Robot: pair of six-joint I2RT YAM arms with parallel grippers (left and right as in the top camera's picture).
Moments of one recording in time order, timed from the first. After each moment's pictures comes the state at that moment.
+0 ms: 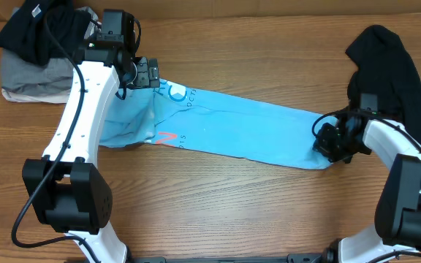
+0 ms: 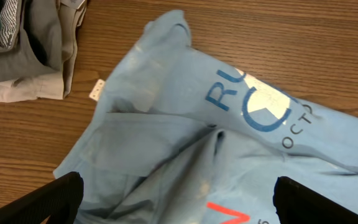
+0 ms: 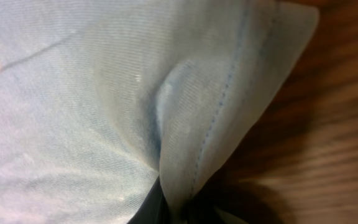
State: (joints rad) left arm -0.10 1.90 1.75 -1.02 -0.09 -0.21; right arm -0.20 1.77 0.97 -0.69 -0.28 0.32
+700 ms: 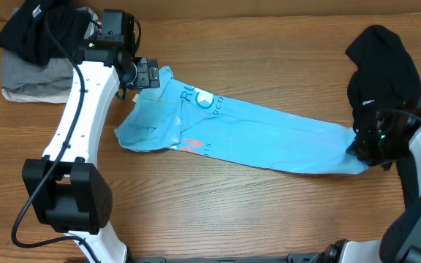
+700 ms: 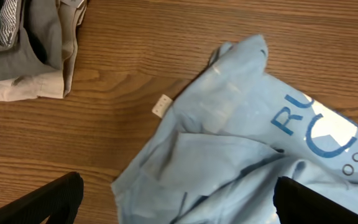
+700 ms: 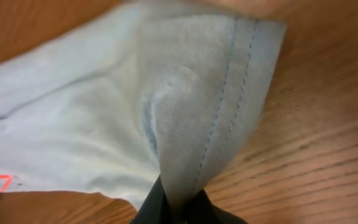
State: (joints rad) left arm -0.10 1.90 1.75 -1.02 -0.09 -0.21; right arm -0.43 1.59 1.13 -1.06 -0.35 0.15
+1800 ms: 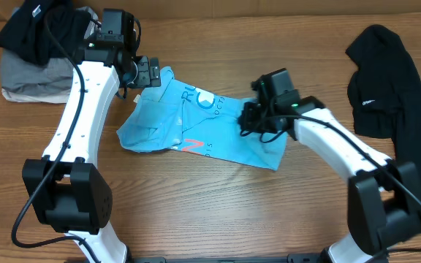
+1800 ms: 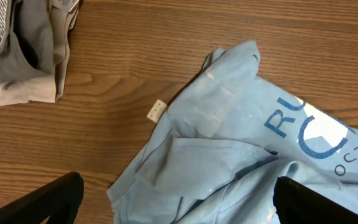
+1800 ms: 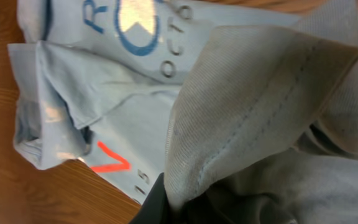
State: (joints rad) left arm -0.10 1.90 1.75 -1.01 -0.07 -0.21; right arm 0.38 1.79 1.16 -0.46 -0.37 0.50
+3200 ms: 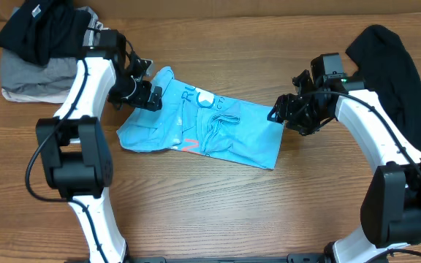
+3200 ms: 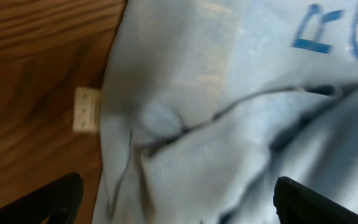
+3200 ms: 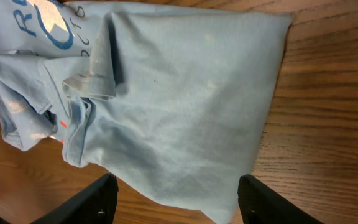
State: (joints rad) left arm 0.01 2.20 1.75 -1.03 0.24 0.29; right arm 0.10 1.78 1.31 -0.92 -0.45 0.30
